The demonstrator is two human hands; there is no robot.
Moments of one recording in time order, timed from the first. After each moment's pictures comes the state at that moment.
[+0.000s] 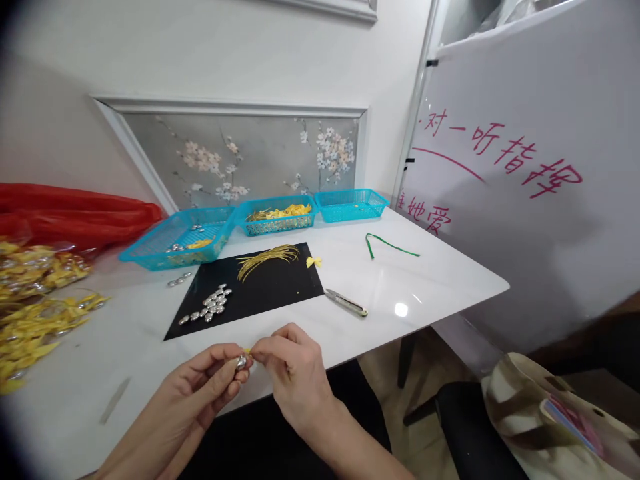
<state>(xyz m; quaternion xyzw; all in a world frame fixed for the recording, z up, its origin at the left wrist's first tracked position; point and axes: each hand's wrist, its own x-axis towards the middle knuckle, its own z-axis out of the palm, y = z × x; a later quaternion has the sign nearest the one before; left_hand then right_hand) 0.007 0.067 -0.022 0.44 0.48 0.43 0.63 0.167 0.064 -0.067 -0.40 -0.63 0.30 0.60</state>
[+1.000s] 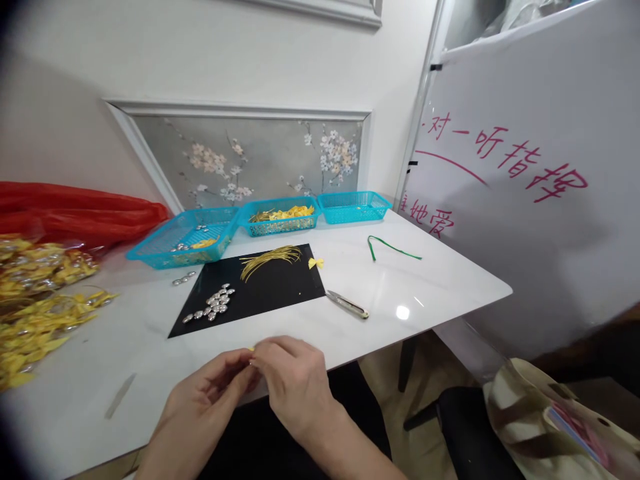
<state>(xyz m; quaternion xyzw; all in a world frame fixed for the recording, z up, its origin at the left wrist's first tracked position) 0.018 0.067 -0.041 0.60 0.56 0.42 0.39 0.166 0.060 -0.069 -0.38 -0.64 0.31 0.59</state>
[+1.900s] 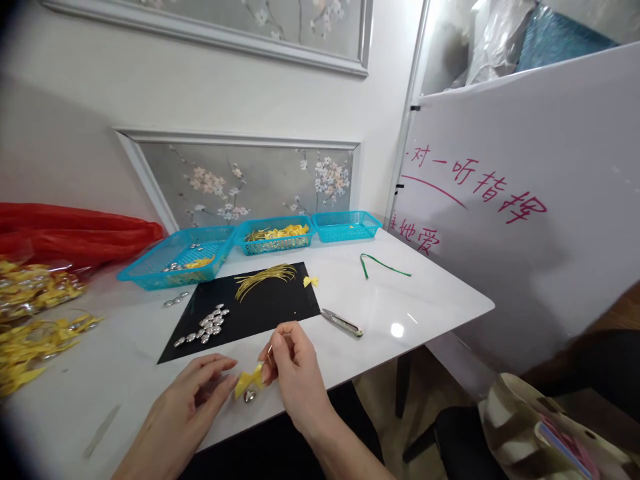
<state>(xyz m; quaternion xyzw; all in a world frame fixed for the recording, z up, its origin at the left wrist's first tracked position) -0.019 0.096 -0.043 0.71 0.59 0.34 0.17 0.151 0.088 -0.065 -0.32 -0.41 0.54 0.66</state>
